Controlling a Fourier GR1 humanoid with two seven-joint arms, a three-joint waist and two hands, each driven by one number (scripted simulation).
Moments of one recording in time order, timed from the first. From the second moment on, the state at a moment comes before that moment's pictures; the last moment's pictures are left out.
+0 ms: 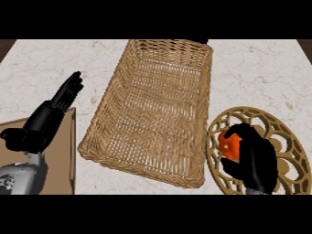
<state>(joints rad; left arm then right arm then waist) -0.18 0.18 0.03 -1.60 -0.06 -0.22 0.03 0.07 -0.08 0.28 -1.70 1.22 -0.23 0.49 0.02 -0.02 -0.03</state>
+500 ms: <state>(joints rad) -0.20 0.25 0.10 -1.58 -0.07 -0.24 0.03 0.03 -0.04 0.80 -1.70 1.20 -0.16 0.73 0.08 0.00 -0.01</state>
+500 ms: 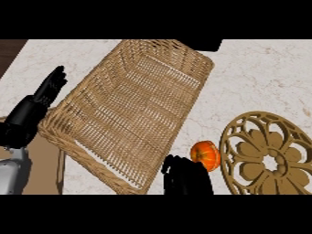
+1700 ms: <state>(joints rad) -0.27 0.30 0.23 -1.47 -0.05 -0.27 0.02 -0.32 -0.10 1.08 -1.86 1.23 -0.41 1.05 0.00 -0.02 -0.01</state>
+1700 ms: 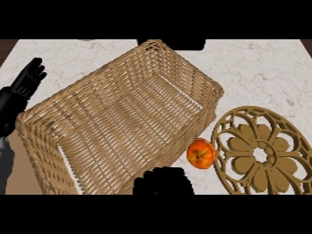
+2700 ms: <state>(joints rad) -0.28 0.25 0.21 -1.36 -0.09 -0.30 -0.04 -0.73 -0.04 0.63 -1.85 1.25 -0.28 1.19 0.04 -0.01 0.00</state>
